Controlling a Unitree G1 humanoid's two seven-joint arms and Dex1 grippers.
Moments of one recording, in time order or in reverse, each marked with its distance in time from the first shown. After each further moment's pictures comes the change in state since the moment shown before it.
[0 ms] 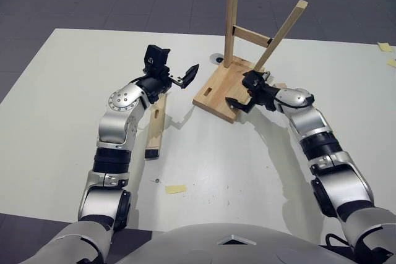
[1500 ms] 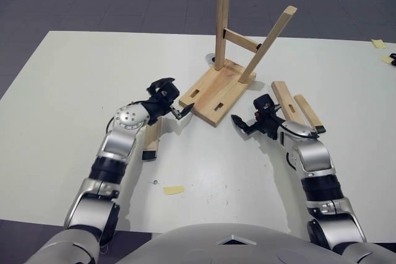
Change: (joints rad) left arm 0.186 0.133 -0.118 -0.021 0.273 -0.144 -0.133; right arm 0.345 0.135 -0.149 -0.421 0.088 0.360 -0.224
